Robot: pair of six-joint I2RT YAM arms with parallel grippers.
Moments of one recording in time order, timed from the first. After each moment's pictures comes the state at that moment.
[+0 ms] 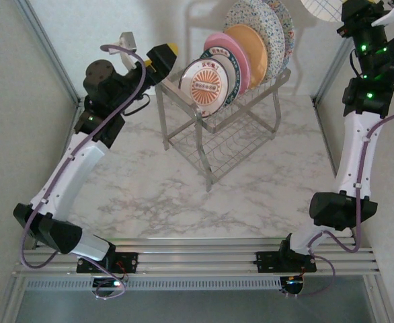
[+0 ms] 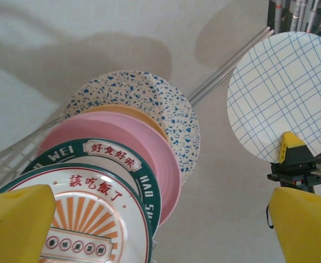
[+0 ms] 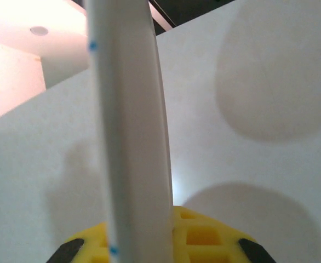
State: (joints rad) left arm -0.39 1.49 1.72 -0.03 0.31 -0.90; right arm -0.22 1.67 2.15 0.15 -0.50 0.59
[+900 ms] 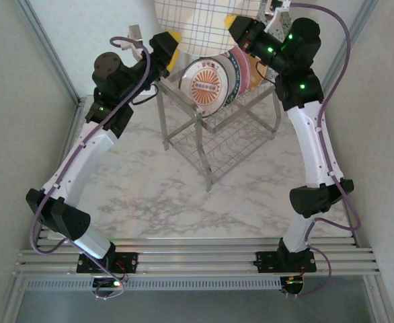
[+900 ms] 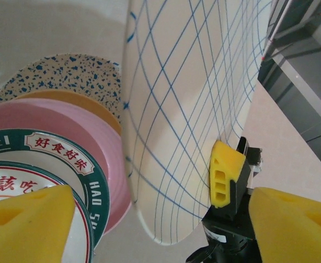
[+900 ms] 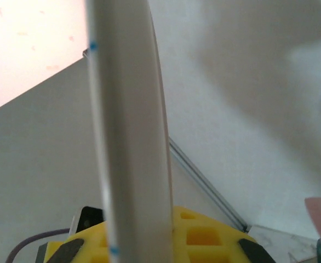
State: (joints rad) left arm -0.38 1.59 1.79 0.09 0.39 -1.19; right arm 0.34 1.82 2.34 -0.27 -0.57 0.87
